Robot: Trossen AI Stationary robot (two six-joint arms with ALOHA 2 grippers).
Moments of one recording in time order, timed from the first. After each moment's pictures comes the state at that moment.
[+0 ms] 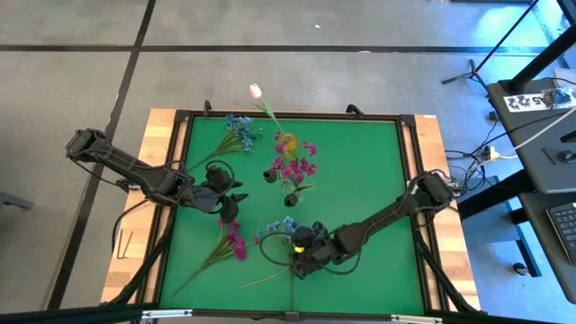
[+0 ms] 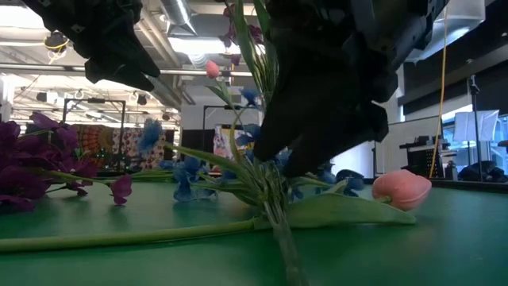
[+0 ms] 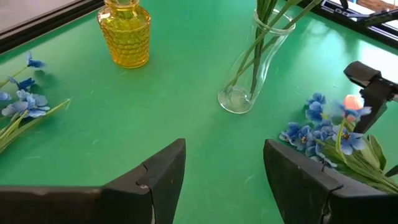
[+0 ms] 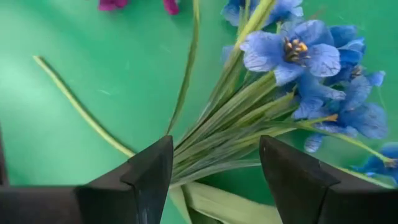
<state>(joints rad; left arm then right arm) -0.36 1.01 0.62 -0.38 -0.64 -0.75 0.50 2.01 1.32 -0.30 0.33 0.98</state>
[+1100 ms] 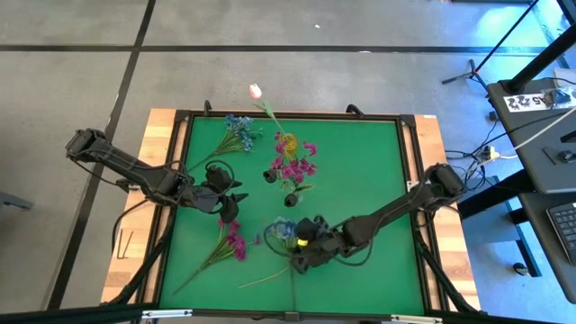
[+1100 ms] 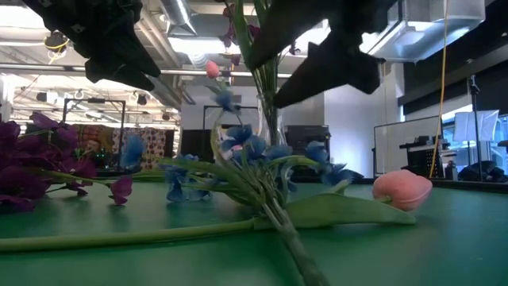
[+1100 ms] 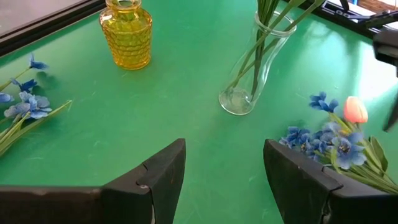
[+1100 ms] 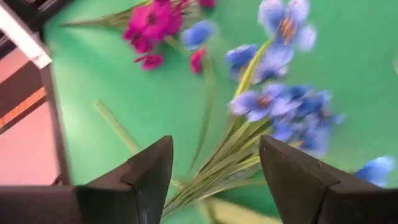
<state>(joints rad) -0.36 1.01 0.62 -0.38 -0.64 -0.75 0.50 1.88 1.32 -0.31 0.36 0.97</state>
